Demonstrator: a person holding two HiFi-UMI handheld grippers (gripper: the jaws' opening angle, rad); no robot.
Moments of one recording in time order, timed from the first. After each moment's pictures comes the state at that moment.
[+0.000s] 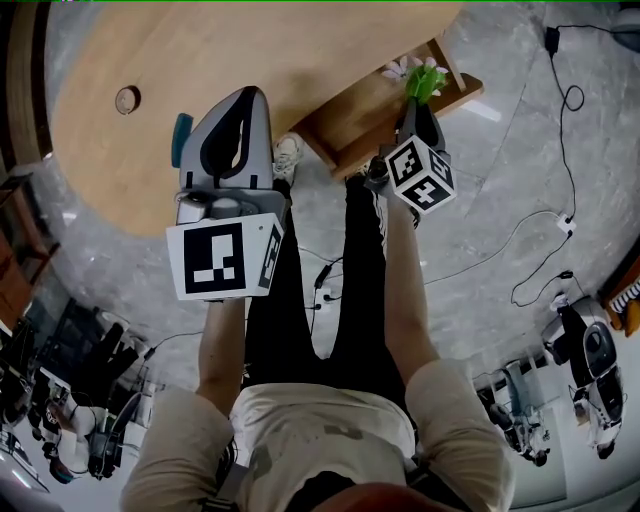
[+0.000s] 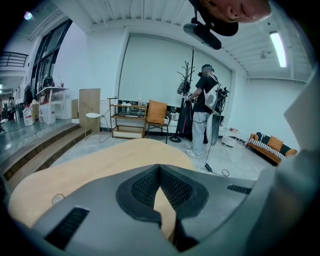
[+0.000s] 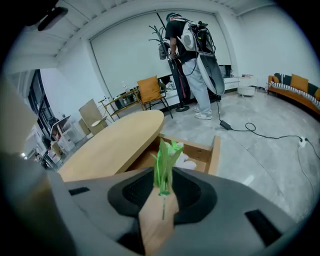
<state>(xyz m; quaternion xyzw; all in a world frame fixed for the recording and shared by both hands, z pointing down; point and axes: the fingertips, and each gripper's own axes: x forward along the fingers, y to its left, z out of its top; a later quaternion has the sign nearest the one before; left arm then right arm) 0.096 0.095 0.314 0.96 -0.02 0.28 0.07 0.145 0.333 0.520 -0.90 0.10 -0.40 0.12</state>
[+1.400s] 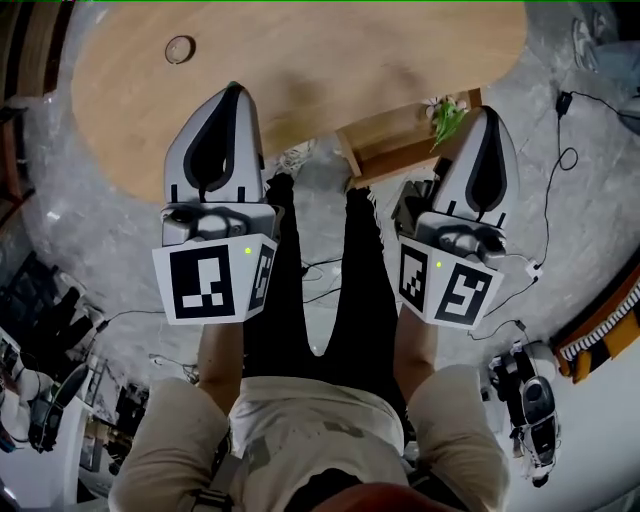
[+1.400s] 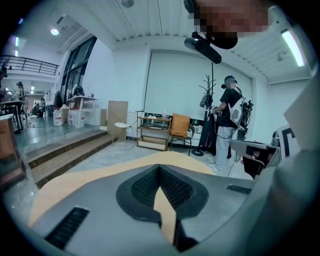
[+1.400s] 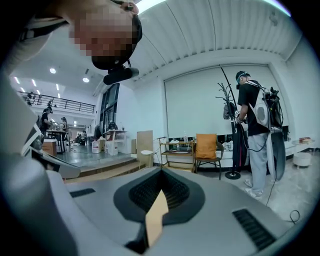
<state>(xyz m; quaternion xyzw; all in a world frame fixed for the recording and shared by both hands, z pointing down) 0.031 -0.003 0.263 0.96 -0.15 0.22 0.08 0.153 0.171 0.233 -0.93 0.35 -0.09 -0.01</state>
